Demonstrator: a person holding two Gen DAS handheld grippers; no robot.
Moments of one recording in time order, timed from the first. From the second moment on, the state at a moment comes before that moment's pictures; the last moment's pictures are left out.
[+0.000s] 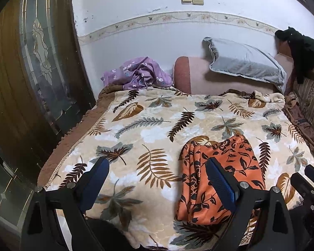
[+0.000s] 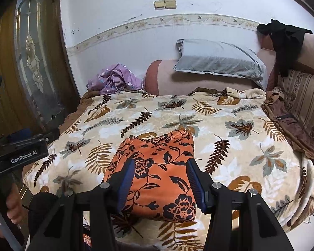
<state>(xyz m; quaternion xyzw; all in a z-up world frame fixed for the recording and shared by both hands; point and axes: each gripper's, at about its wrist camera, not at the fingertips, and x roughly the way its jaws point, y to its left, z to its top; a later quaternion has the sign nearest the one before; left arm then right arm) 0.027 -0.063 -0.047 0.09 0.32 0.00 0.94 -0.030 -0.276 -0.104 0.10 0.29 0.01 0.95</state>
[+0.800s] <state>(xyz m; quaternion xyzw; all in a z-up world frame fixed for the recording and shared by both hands) -0.008 -0.058 0.003 0.08 0.28 -0.01 0.96 -0.054 -0.265 -0.066 0.09 0.25 0.01 0.96</state>
